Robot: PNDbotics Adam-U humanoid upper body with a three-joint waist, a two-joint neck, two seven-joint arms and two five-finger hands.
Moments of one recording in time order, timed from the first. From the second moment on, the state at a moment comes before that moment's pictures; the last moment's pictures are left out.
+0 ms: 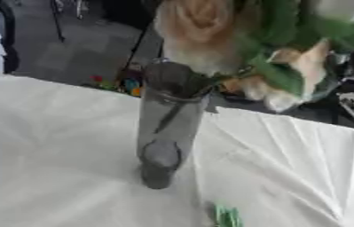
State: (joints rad) left arm -0.61 0.10 -0.12 -1.98 -0.02 -0.31 0.10; right arm -0.65 -1.17 -0.07 -1.85 -0.59 -0.16 0.57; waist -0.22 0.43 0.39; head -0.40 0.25
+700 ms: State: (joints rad) left arm -0.60 0.10 -0.12 -1.98 -0.02 -0.31 0.10; right arm -0.64 -1.17 -0.07 -1.85 -0.65 -0.17 0.52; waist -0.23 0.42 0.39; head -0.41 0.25
